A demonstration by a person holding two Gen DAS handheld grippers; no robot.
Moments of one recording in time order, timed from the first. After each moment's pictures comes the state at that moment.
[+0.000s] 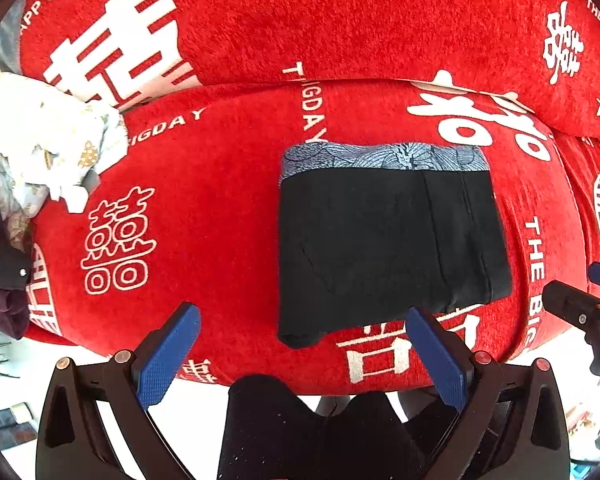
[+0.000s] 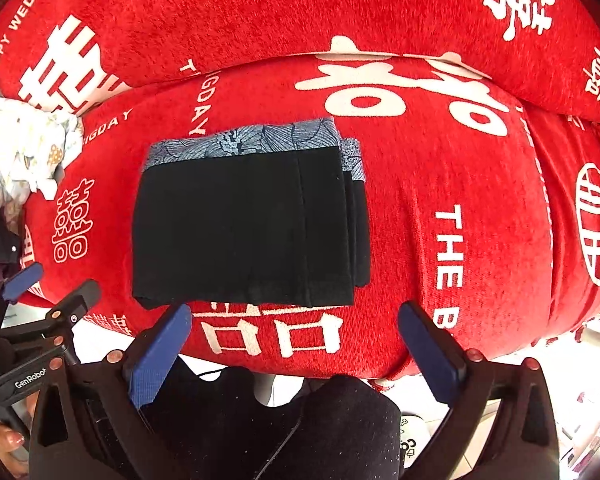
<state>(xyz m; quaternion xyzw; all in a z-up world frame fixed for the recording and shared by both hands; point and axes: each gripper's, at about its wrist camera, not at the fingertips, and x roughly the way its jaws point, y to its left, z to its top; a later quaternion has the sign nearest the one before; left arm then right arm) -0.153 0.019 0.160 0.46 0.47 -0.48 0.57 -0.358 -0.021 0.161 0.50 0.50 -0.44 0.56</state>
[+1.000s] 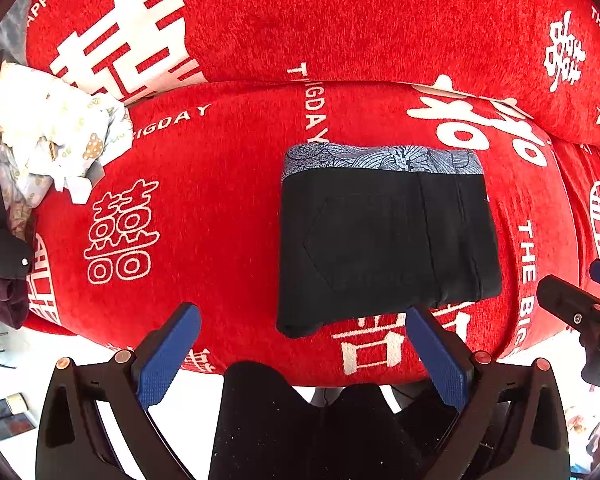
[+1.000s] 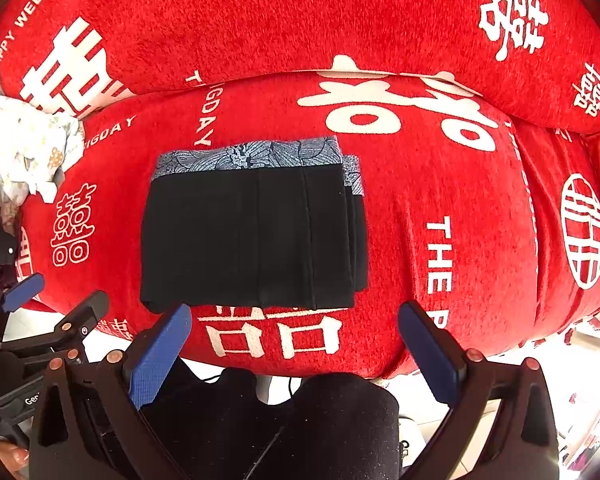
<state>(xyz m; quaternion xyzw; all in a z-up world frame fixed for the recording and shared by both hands) -0.151 0.021 0.174 0.45 0.49 -0.48 0.57 -0.342 -0.020 0.184 0.48 0.50 -0.45 0.56</state>
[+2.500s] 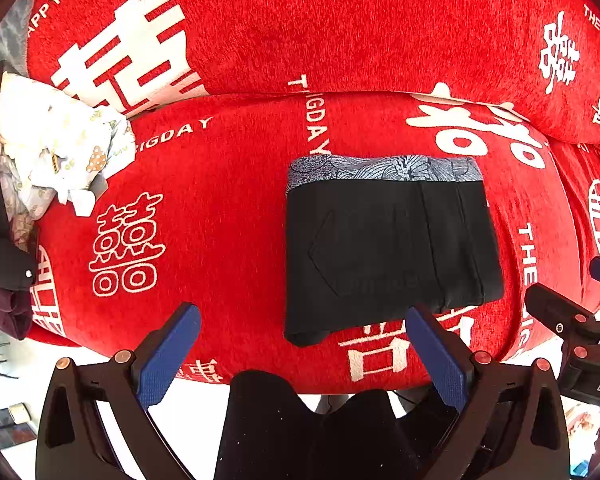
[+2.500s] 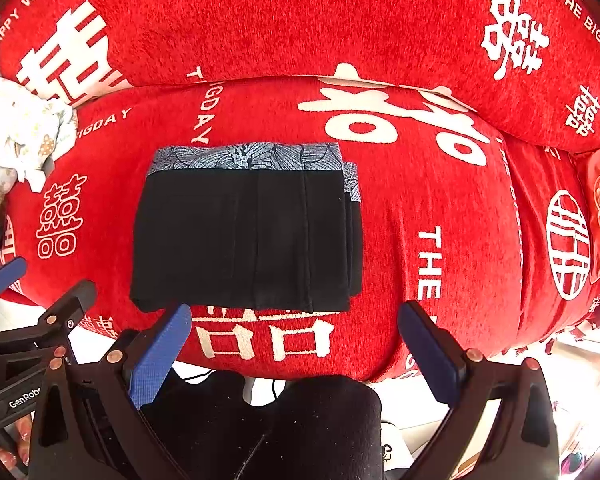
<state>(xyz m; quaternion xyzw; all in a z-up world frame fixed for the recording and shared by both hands) -0.147 0.019 0.181 0.45 0.47 -0.49 0.58 -0.327 -0.019 0.187 0.44 0.53 -0.46 0.56</state>
